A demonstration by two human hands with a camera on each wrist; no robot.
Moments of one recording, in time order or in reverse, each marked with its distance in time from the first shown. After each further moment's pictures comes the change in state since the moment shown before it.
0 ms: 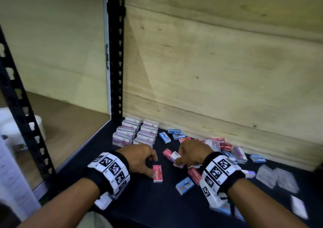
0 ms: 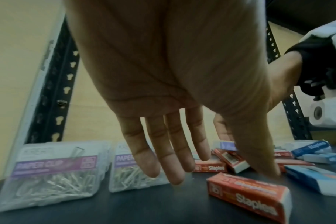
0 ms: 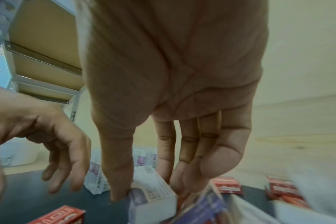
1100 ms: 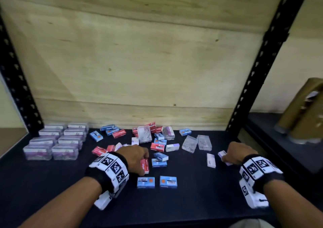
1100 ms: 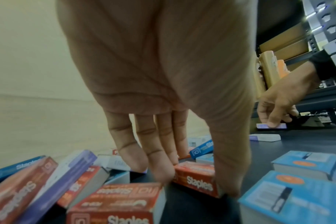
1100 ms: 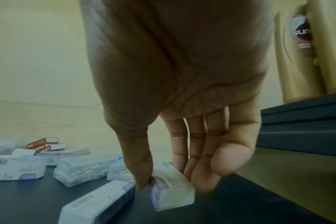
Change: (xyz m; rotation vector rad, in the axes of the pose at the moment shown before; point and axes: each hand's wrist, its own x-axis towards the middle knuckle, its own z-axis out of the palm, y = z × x) left_hand 0.092 0.189 0.046 0.261 -0.095 0.103; right_hand -0.198 0.297 0.058 0.211 0.103 0.824
